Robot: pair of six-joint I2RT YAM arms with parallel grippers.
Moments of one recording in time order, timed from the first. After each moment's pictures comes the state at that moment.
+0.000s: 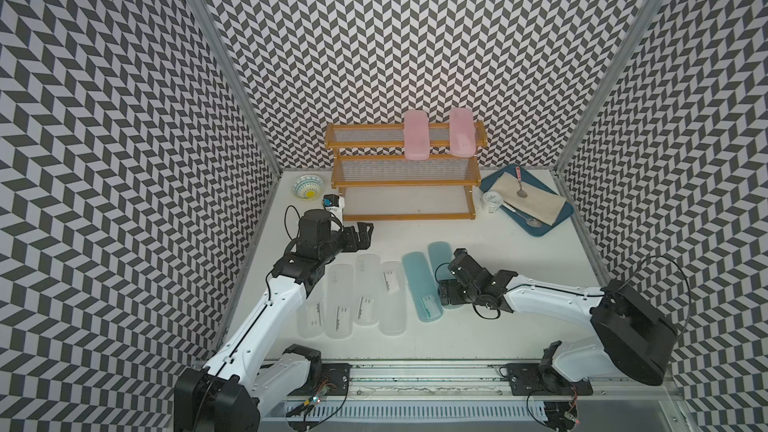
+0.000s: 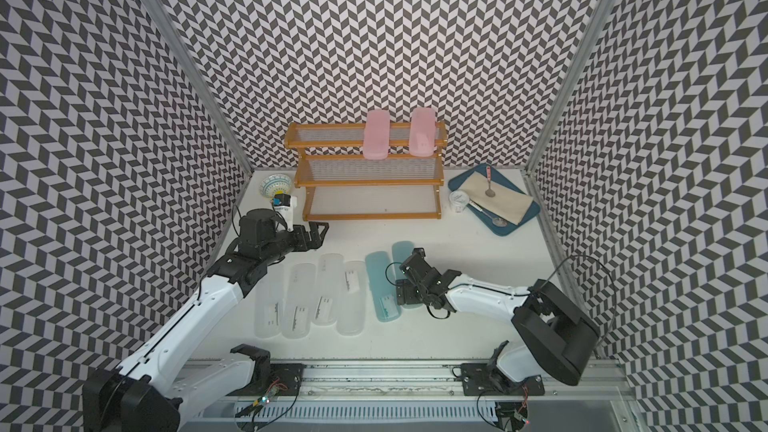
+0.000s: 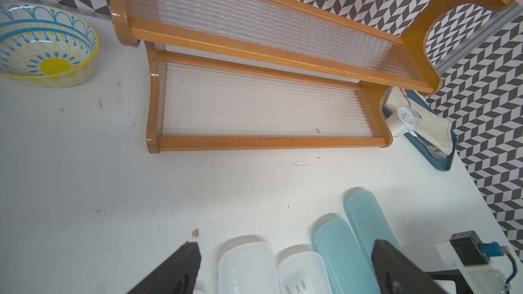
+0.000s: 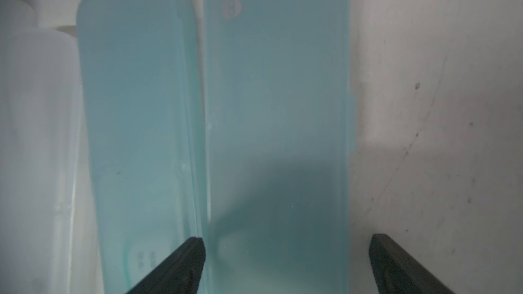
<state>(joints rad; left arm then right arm) -0.25 1.05 0.80 -0.28 0.19 -0.32 0.82 1.46 0.67 -0.31 0.12 0.70</state>
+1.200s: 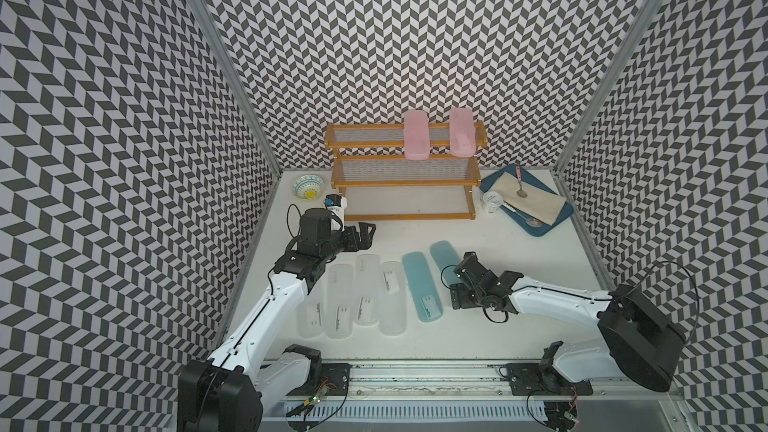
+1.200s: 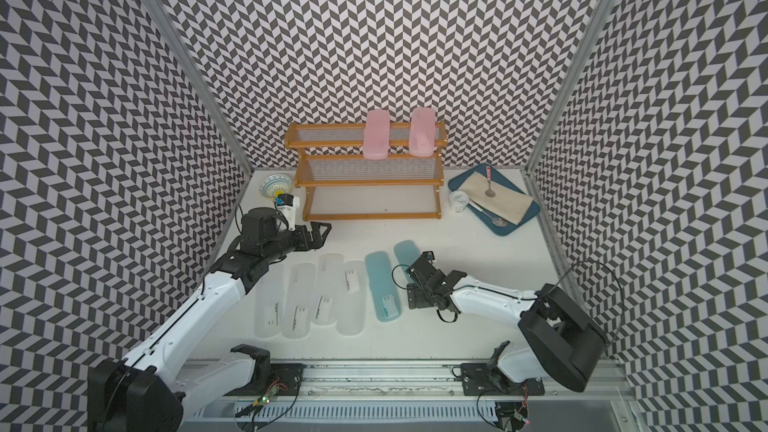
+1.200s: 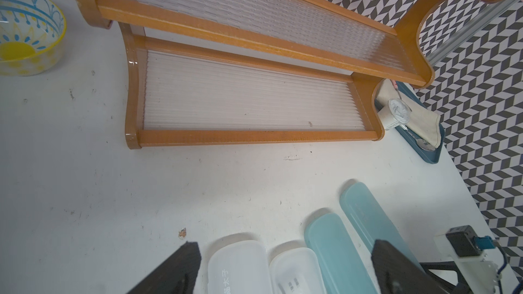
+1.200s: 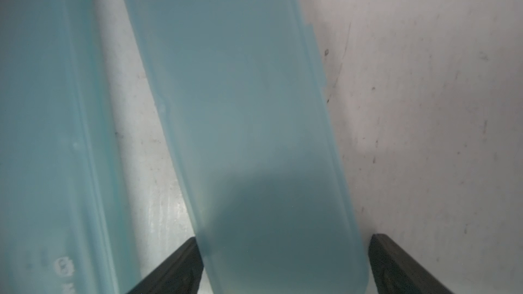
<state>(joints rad) -0.24 1.08 0.80 -0.27 0.26 -0.33 0.81 1.40 0.63 -0.42 0.19 0.67</state>
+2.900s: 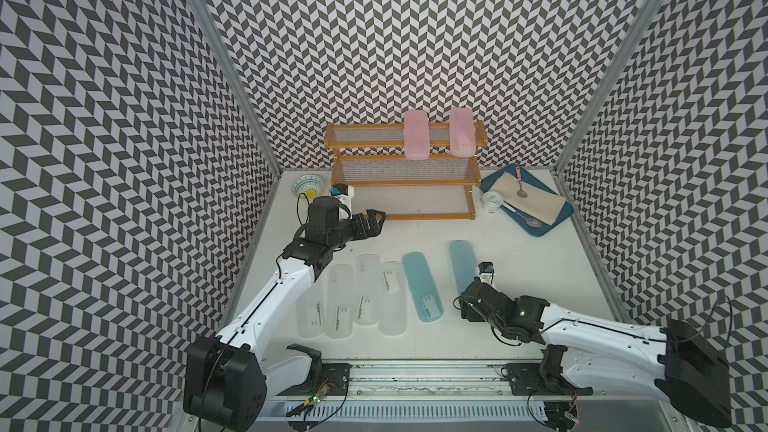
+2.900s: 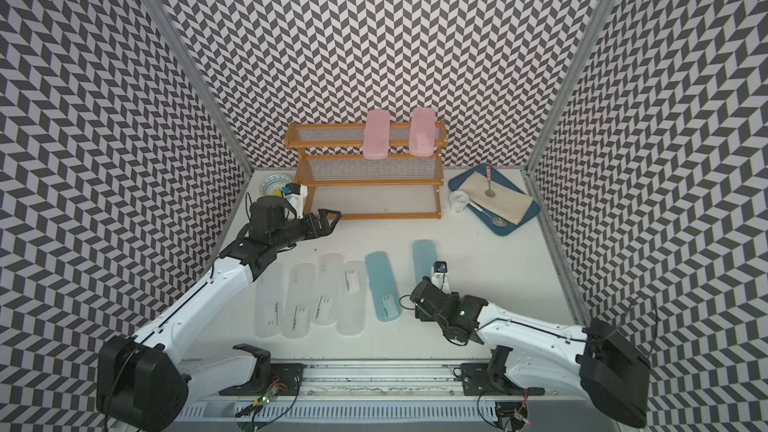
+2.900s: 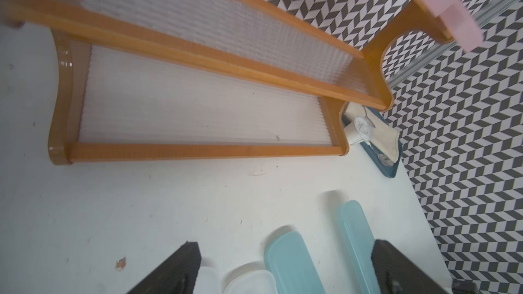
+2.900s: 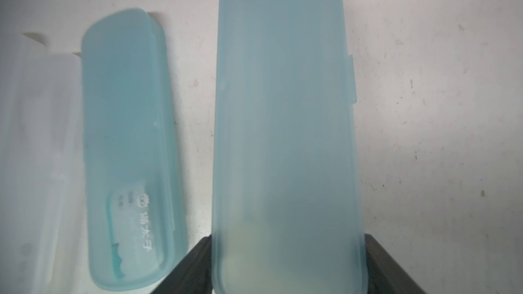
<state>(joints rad) -0.28 1.20 0.94 -0.21 0.31 -0.47 1.00 1.06 0.50 -0.48 0.40 0.90</state>
